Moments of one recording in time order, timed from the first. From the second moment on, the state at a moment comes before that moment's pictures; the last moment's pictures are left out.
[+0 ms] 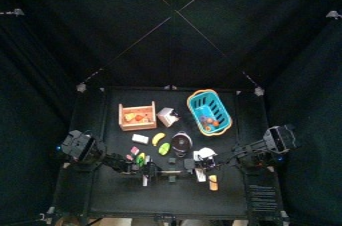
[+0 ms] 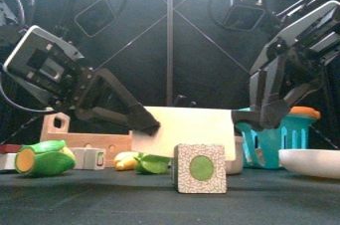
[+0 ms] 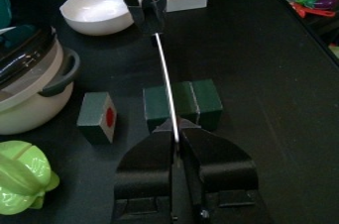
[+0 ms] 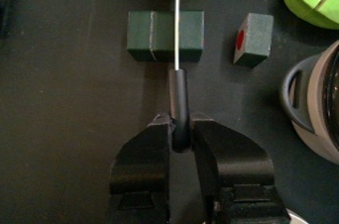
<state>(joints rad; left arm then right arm) -0.37 0.27 0.86 -0.47 -0.83 0.28 0.21 -0.08 0.83 -0.08 0.09 0.21</state>
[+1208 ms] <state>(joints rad) -0.41 0.32 0.80 -0.54 -0.74 0.28 0.26 0.01 0.78 -0.01 0.08 0.21</state>
